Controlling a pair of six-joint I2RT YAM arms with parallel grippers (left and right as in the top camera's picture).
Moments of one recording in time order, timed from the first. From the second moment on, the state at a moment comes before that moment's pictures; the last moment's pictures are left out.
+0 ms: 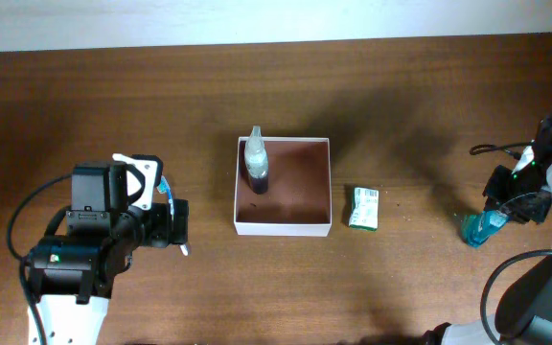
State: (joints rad) left arm -0.07 1.04 1.10 -1.07 0.07 0.02; right arm -0.49 1.67 1.34 -1.23 0.02 0.13
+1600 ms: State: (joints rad) left arm -0.07 1.04 1.10 -1.07 0.07 0.02; right arm 0.52 2.13 2.07 -1.31 -0.03 0.42
